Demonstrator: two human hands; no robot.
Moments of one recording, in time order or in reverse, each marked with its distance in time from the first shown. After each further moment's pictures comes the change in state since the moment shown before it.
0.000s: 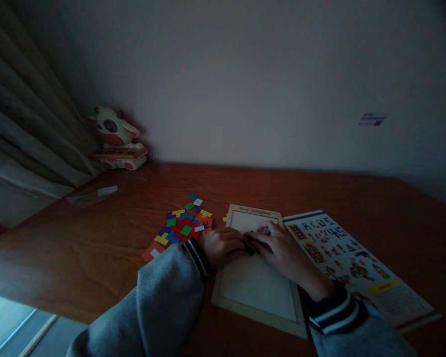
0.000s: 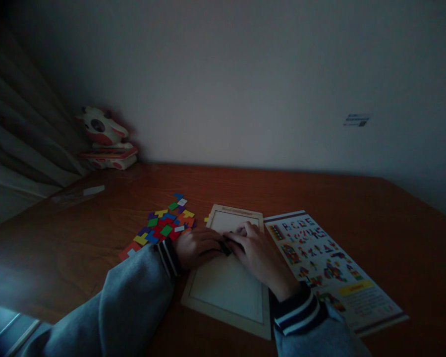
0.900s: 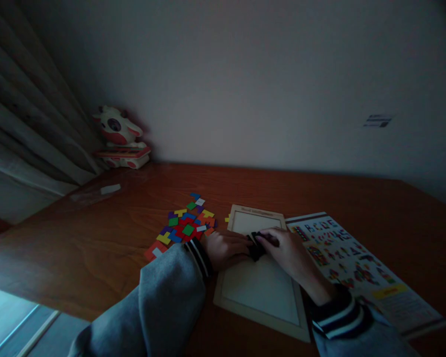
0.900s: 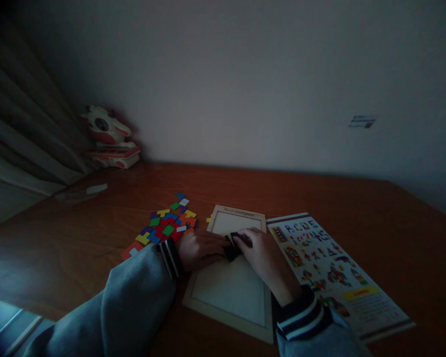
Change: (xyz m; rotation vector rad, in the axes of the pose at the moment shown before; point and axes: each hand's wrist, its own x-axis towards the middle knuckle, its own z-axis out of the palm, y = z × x) left_hand -0.001 -0.001 0.005 0.005 -0.024 0.055; right_hand 0.003 0.005 0.006 0.167 0.118 0.239
